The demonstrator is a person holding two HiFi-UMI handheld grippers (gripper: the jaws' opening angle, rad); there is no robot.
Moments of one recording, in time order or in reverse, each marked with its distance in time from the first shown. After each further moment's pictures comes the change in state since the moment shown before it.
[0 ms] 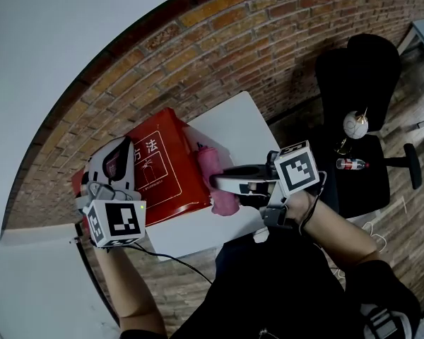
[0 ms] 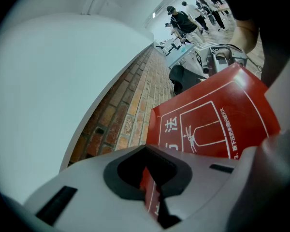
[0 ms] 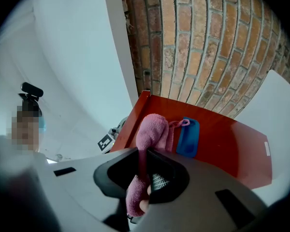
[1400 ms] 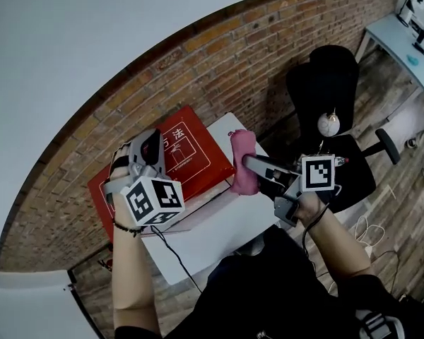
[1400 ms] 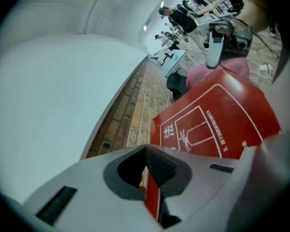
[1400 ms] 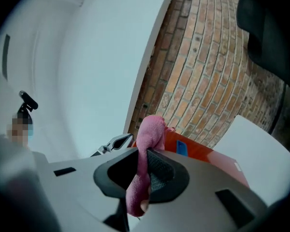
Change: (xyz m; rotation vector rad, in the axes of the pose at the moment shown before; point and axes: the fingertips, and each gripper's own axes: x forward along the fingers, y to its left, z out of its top) left arm -0.016 0.000 0.010 0.119 -0.140 0.062; right arm -0.030 0.046 -0.006 -0.202 -0.444 -0.354
